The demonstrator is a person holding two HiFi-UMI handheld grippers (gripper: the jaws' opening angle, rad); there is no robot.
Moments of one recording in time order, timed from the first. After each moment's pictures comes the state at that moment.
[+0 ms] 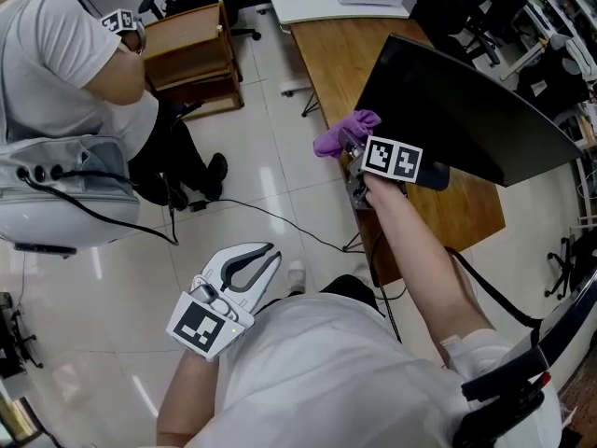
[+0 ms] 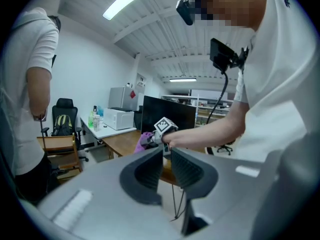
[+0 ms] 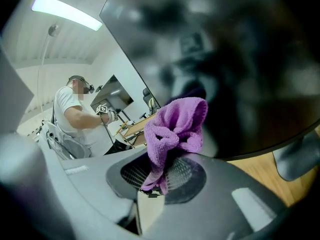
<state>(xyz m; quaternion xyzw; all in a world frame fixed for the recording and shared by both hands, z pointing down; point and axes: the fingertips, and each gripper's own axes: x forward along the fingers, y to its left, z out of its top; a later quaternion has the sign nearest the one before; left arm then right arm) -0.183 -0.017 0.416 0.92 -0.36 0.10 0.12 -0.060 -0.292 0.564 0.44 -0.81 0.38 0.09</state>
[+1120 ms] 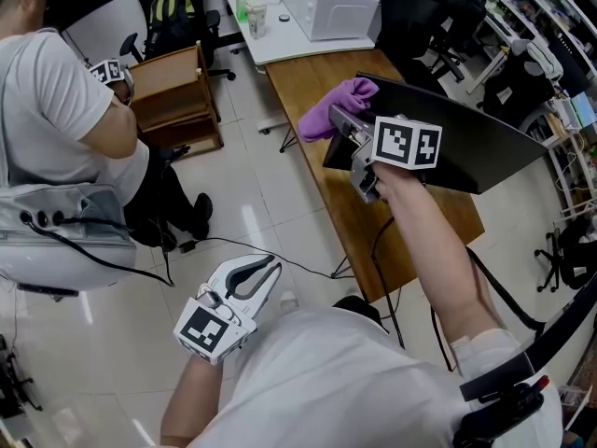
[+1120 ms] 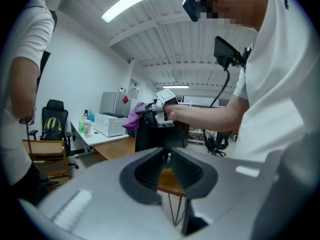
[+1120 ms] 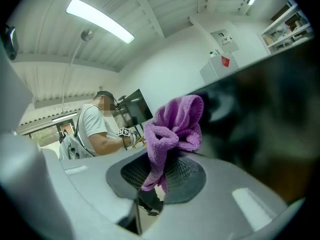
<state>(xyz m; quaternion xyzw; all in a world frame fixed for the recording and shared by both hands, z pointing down) -0.176 -0.045 0.403 0.94 -0.31 0.06 0.10 -0.076 -0.317 0.356 0.39 -0.88 0.26 0.04</state>
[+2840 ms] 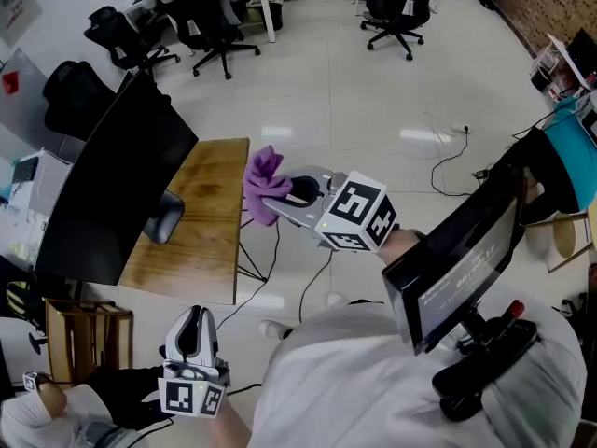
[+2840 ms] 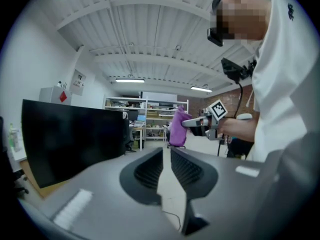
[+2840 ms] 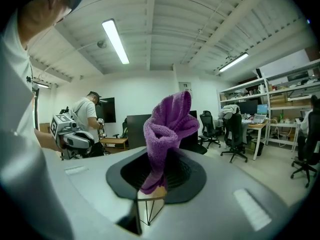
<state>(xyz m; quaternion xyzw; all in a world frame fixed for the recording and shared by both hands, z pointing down) 0.117 0.090 0.370 0.99 -0.08 0.09 0.03 0.329 0.116 0.360 0.64 -0.76 0.10 0.05</state>
